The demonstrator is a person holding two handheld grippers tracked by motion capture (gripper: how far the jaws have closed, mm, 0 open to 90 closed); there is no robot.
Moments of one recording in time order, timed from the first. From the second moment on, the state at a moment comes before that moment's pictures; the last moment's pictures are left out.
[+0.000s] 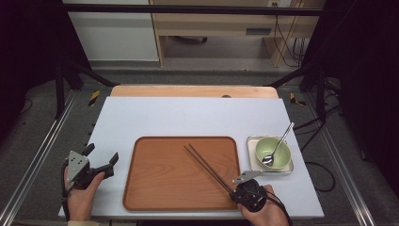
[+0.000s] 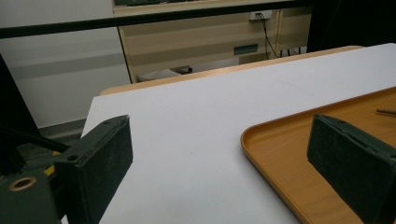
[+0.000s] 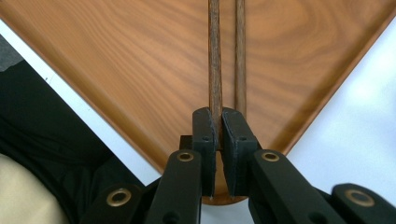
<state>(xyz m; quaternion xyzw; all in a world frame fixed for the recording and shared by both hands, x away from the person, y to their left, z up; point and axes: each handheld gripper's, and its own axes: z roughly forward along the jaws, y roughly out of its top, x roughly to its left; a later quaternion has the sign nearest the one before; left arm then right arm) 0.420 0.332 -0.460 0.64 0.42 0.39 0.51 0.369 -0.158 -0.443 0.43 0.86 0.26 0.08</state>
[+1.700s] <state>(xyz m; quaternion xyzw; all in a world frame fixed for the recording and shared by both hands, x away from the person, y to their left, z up) 0.417 0.271 -0.432 0.73 0.36 0.29 0.50 0.376 -0.201 -0.440 0.42 0.77 0.45 0.17</state>
